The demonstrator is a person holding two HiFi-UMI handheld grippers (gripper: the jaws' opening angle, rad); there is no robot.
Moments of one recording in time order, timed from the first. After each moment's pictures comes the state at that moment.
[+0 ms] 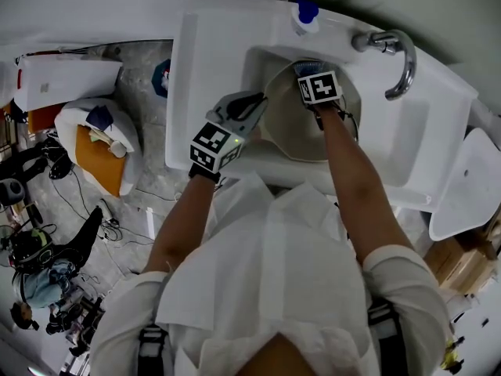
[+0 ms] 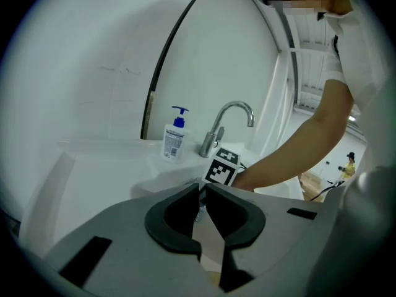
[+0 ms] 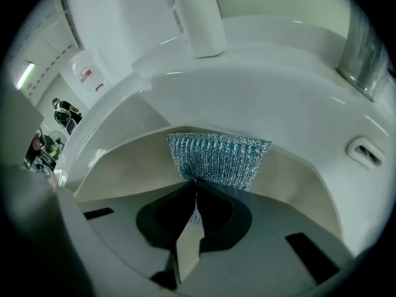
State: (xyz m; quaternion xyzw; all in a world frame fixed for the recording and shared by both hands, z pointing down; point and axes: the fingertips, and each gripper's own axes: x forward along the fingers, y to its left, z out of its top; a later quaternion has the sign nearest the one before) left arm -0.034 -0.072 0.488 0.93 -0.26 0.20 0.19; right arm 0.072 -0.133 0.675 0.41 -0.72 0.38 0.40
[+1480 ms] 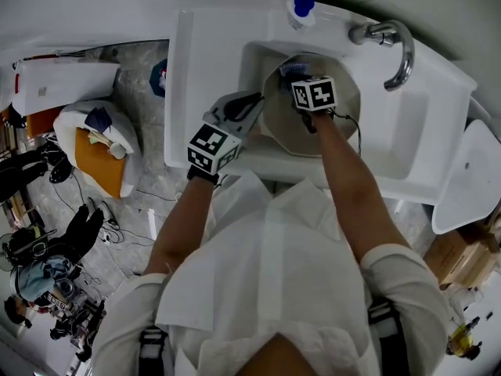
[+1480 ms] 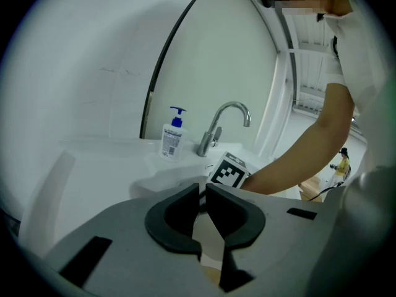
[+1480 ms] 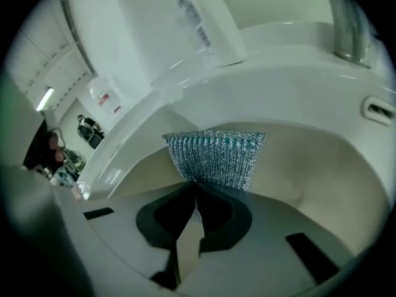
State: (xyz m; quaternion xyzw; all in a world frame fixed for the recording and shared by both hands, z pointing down) left arm -0.038 -0.061 0.486 0.93 -0.26 0.20 0.19; right arm 0.027 -0.116 0.659 0.39 -0.77 0.41 0.29
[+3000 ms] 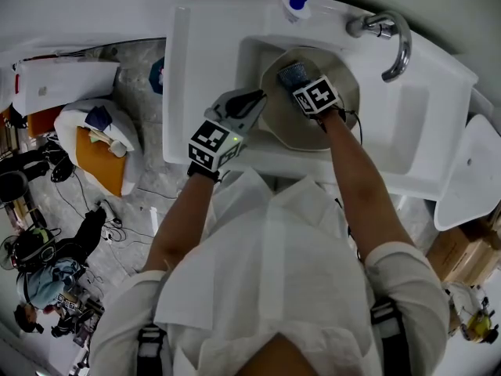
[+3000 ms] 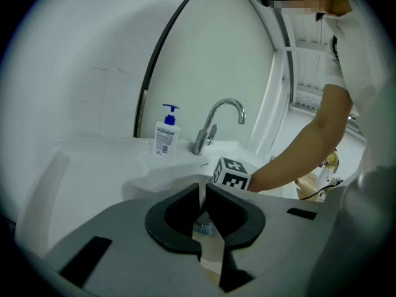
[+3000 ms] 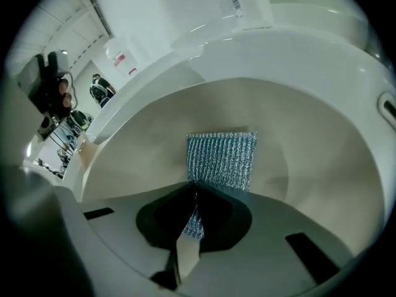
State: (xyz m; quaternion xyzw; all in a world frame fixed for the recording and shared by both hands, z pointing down) left arm -0.026 -0.052 0.488 0.93 -0.25 0.21 0.18; right arm 0.043 -0.065 0.688 0.28 -0.78 0.37 0.42
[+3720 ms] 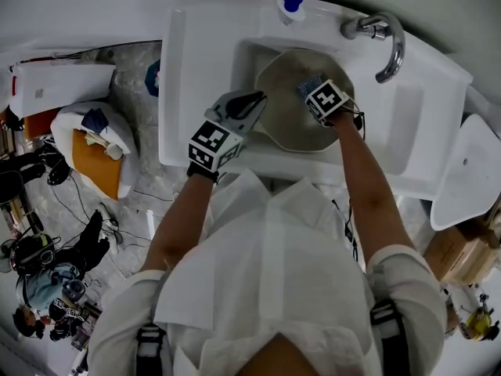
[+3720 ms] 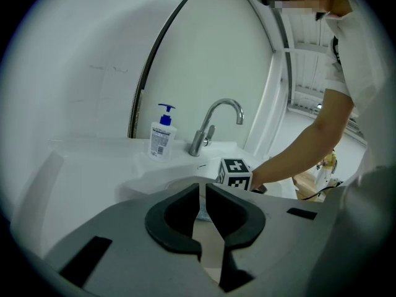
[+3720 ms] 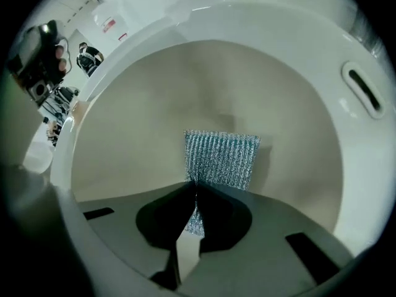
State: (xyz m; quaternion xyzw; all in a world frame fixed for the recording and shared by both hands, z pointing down) left arm -0.014 -0.052 0.488 0.93 -0.24 0.20 0.19; right arm 0.115 -0.028 0.697 0.25 -0.71 0.36 0.55
